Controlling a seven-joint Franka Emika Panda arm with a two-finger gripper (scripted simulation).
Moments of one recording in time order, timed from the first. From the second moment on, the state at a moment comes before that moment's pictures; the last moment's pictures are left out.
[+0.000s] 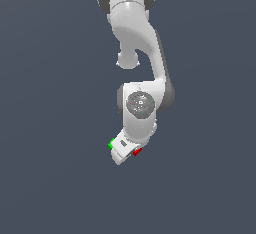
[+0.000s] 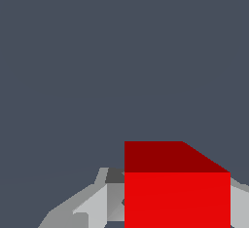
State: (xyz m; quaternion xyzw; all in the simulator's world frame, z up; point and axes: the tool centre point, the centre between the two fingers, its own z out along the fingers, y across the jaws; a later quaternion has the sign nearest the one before) arm 0.107 0.029 0.084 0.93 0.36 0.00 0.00
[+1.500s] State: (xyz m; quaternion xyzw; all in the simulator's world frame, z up) arm 0.075 -0.049 0.070 0.93 0.36 0.00 0.00
